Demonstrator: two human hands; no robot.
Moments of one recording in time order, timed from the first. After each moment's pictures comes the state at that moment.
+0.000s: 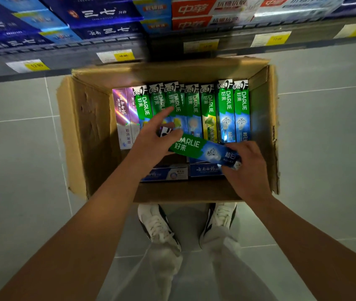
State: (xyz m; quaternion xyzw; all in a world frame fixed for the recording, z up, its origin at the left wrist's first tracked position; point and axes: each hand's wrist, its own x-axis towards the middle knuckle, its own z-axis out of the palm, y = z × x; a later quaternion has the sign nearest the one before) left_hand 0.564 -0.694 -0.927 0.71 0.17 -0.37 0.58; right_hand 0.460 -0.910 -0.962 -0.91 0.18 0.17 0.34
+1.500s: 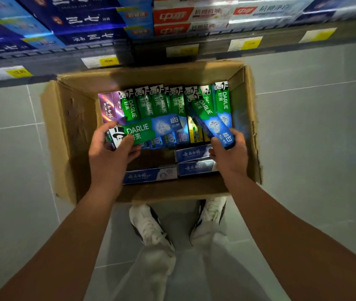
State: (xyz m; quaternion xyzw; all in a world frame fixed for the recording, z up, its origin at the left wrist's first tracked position) left_hand 0.530 -0.650 -0.924 0.67 0.31 -0.18 0.65; right_hand 0.476 -0.891 -0.977 -0.73 0.47 0.09 0.48
